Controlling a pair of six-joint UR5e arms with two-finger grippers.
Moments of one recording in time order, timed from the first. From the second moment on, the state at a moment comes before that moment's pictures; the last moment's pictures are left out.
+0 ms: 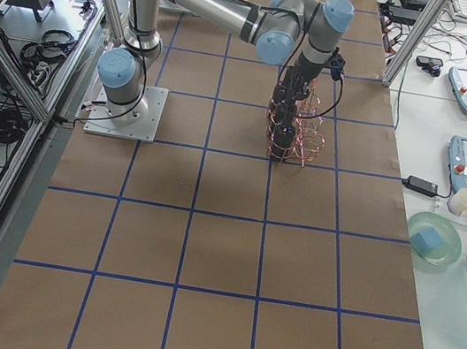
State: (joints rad) left arm -1.57 -1.58 -1.60 -1.52 1.59 0.06; right arm 1.32 -1.33 1.52 -1.65 -1.57 -0.38
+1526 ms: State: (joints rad) left arm -1.57 -1.57 -1.60 -1.52 1.59 0.07; right arm 1.61 -1.52 1.40 -1.48 -1.58 0.02
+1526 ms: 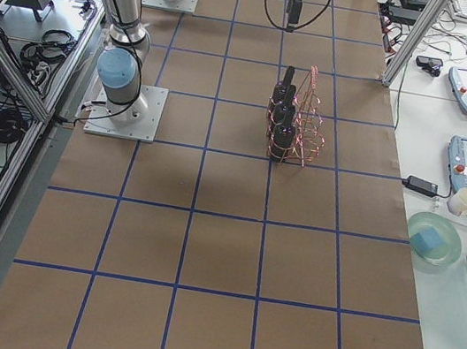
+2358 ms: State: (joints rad) left arm -1.57 -1.55 -1.60 -1.51 1.58 0.07; right arm 1.61 -1.52 1.42 -1.51 -1.59 0.00
